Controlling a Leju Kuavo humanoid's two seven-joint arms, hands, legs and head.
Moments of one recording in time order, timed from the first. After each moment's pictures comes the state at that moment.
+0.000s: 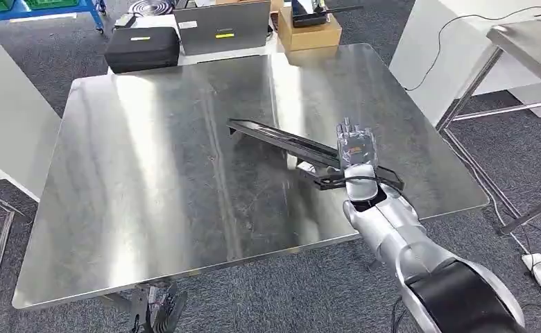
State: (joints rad) left arm -0.18 -0.15 0.07 -0.38 0.16 -0.06 -0.54; right arm -0.93 0.00 0.67 -0.40 1.53 -0.11 0.35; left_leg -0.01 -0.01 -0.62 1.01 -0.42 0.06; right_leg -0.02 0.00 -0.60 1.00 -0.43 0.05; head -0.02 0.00
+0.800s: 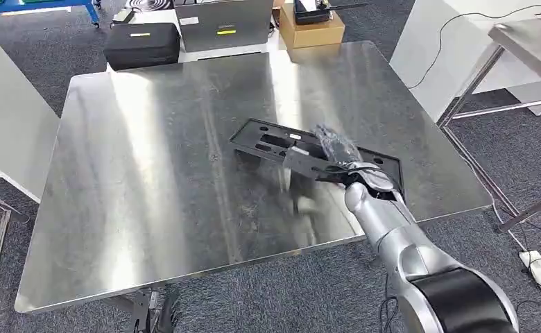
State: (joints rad) left arm -0.17 -0.13 0.03 -0.35 0.17 -0.07 -0.55; right arm -0.86 0.02 0.38 -0.60 0.91 0.02 -0.17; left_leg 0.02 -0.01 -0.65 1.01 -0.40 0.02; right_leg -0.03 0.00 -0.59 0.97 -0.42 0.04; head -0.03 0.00
